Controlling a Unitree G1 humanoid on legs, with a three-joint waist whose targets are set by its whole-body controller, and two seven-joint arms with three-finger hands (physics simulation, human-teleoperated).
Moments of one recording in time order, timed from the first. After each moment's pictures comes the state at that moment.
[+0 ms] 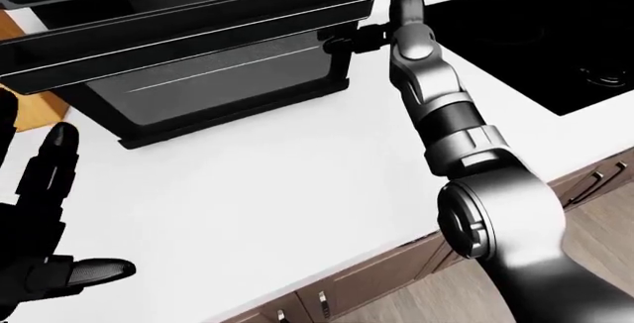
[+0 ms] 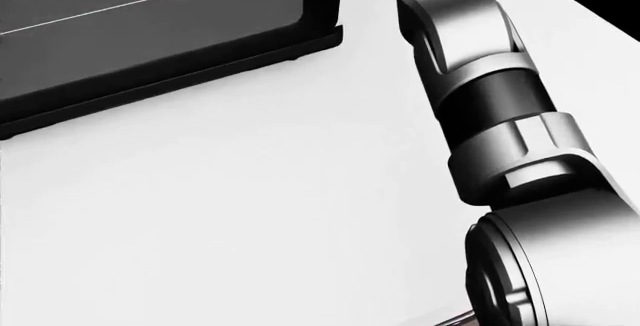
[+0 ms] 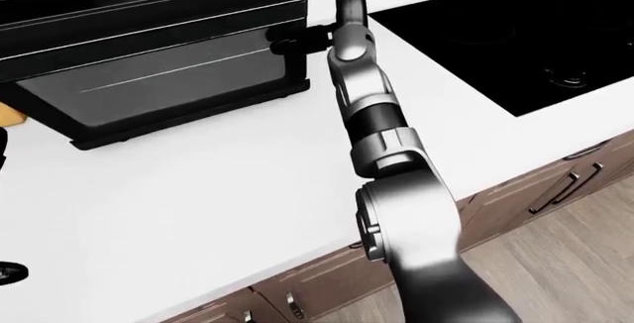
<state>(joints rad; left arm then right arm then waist) 0.09 0.35 0.97 -0.96 -0.93 0.83 -0.09 -1.42 -0.15 -0.08 1.09 -0.08 0.10 -0.21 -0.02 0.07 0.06</state>
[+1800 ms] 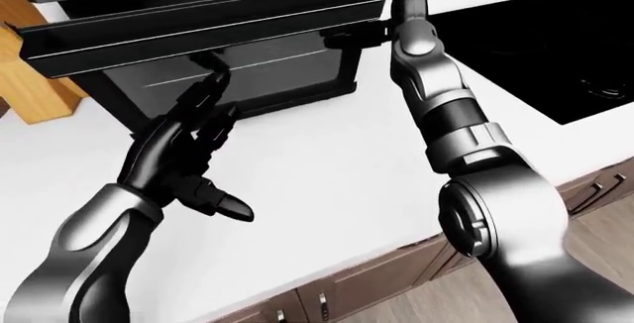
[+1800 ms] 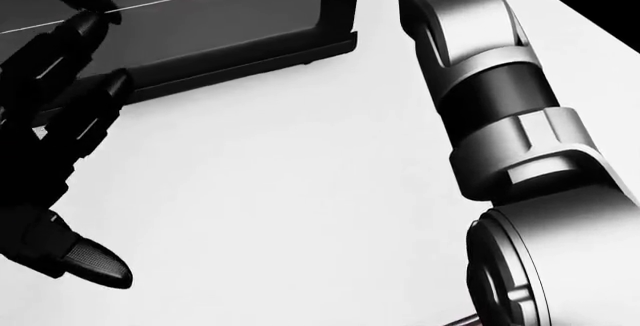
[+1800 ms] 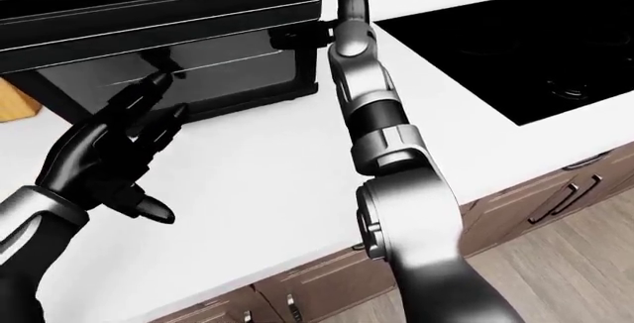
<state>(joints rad) -0.32 0.38 0.35 -0.66 -0.47 0.94 -0.35 -1.43 -0.15 -0.08 1.09 -0.06 0.12 -0.22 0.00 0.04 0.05</state>
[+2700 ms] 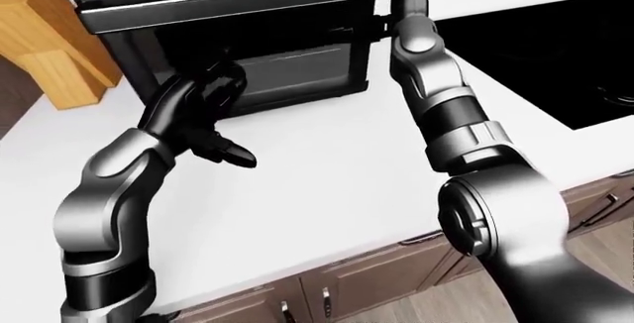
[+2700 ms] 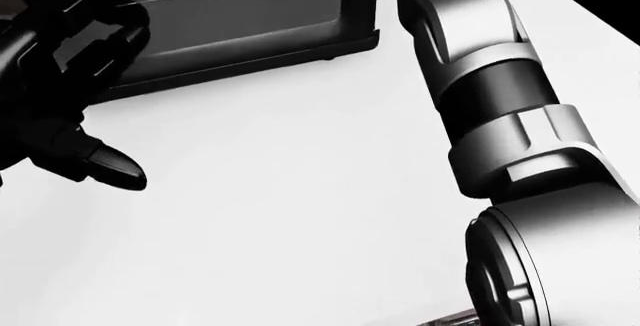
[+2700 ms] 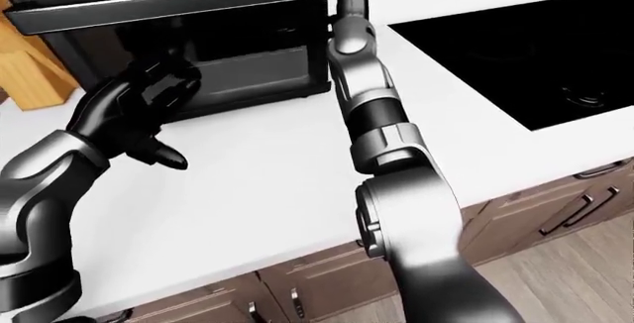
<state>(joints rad) -0.58 0.42 0.25 -0.25 -0.32 0.78 -0.44 -1.44 -0.15 -0.08 1.08 -0.05 0.11 -0.23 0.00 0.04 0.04</state>
